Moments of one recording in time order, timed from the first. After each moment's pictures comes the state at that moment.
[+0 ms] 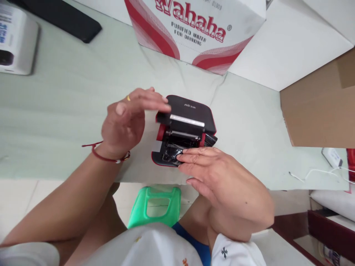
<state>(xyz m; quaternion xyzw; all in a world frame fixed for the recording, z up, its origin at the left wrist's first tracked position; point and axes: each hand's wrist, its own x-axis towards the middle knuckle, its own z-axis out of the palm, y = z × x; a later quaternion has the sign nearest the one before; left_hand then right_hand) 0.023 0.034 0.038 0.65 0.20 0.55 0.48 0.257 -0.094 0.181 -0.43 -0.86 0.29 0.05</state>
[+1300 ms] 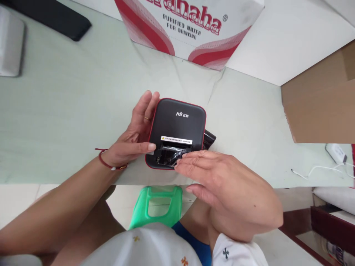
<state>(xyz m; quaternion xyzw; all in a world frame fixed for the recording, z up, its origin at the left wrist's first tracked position) 0.006 0.017 -0.010 0.65 0.16 0.41 0.62 0.267 -0.101 0.186 -0.44 -0.83 0.34 0.05</state>
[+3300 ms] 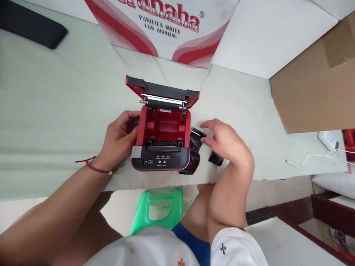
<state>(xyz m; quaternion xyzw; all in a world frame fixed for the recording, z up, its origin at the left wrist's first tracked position) 0.012 0.012 -0.002 0.56 0.46 0.38 0.58 0.326 -0.066 0.112 -0.73 -0.62 0.30 0.00</state>
